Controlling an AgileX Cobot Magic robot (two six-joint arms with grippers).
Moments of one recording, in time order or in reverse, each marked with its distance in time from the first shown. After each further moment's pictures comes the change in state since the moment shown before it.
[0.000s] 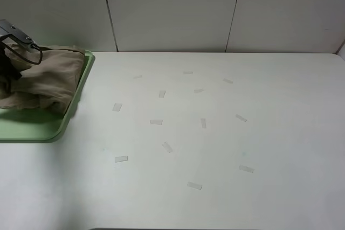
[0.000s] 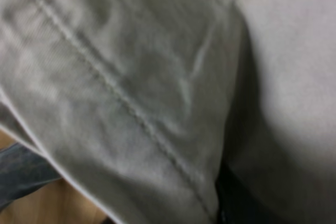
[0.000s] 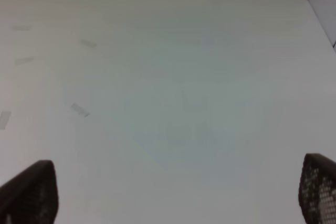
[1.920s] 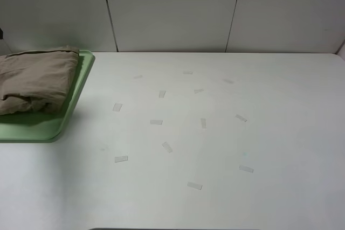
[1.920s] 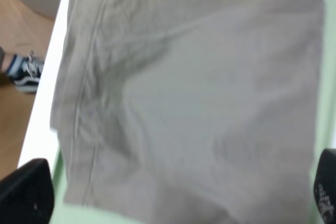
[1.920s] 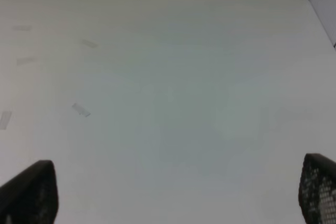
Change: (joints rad) left arm 0.043 -0.412 0.018 -0.446 0.319 -0.332; right arm 0.000 0.000 0.000 0.002 0.000 -0.001
